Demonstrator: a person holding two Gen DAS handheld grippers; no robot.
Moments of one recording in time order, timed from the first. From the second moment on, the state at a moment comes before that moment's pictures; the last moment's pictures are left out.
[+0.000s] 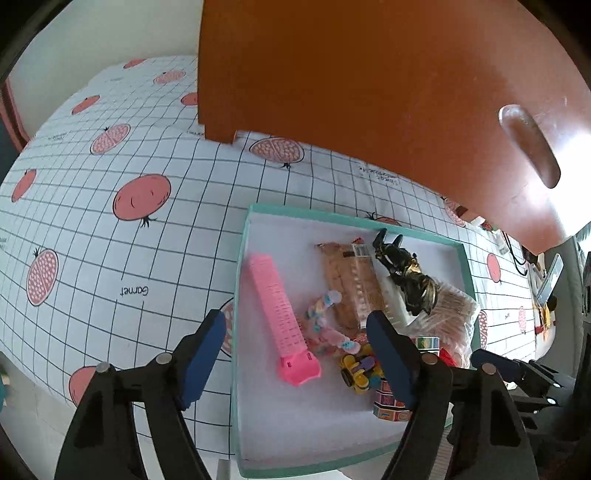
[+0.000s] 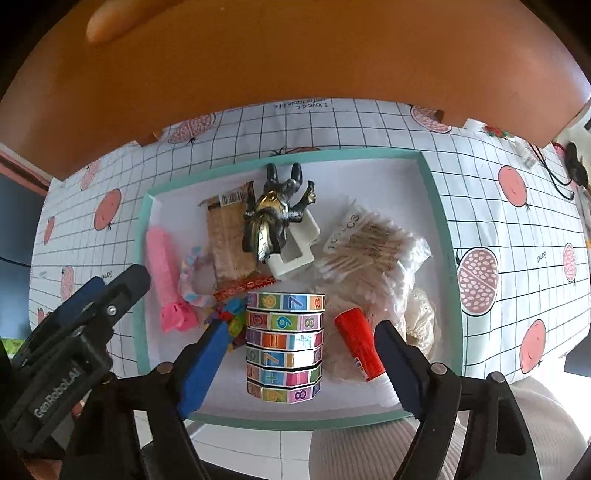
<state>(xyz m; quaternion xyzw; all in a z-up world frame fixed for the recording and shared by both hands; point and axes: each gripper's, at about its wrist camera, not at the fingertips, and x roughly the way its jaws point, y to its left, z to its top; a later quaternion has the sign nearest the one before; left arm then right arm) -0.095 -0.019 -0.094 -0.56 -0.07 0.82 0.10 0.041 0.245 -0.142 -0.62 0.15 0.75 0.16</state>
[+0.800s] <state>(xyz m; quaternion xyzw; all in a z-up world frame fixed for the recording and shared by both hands) -0.095 -0.028 -0.131 -0.60 -0.12 0.78 0.11 0.046 0.249 -0.162 -0.66 0.17 0.71 0.16</state>
